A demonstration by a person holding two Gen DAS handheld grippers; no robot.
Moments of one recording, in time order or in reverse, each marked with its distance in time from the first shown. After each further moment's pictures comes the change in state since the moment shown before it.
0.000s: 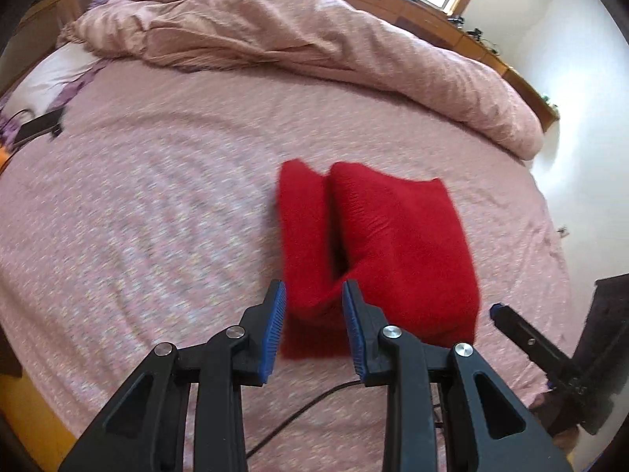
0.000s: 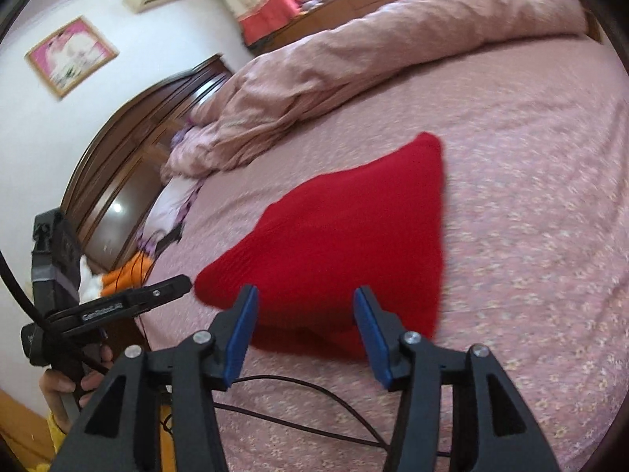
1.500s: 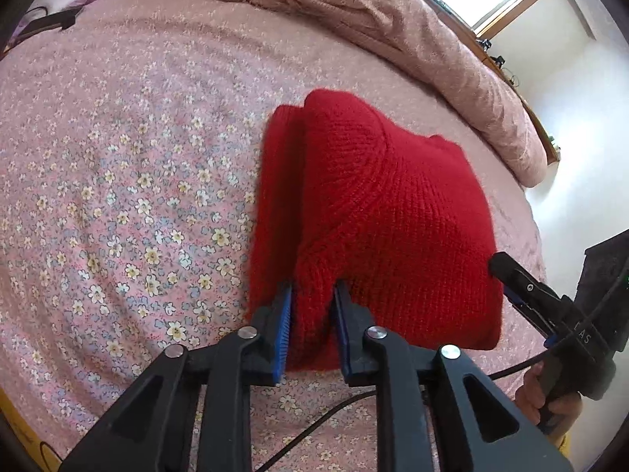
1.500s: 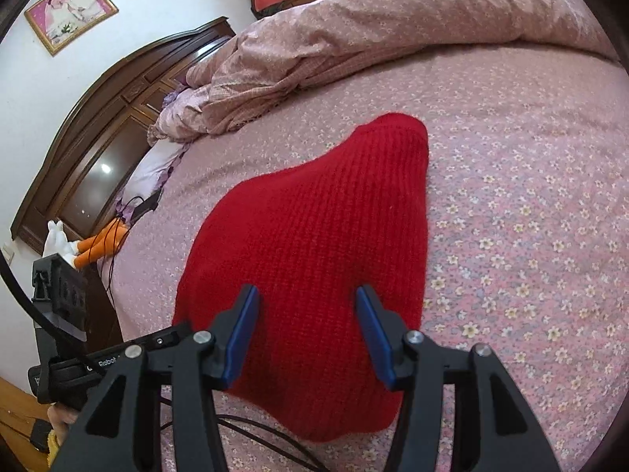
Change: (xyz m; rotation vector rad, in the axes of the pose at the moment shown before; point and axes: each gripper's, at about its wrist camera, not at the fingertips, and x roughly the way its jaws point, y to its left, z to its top) left arm 0.054 0.065 -0.047 -0.212 0.047 -0.112; right arm 0.070 0.006 0.015 -0.126 0.113 -0.047
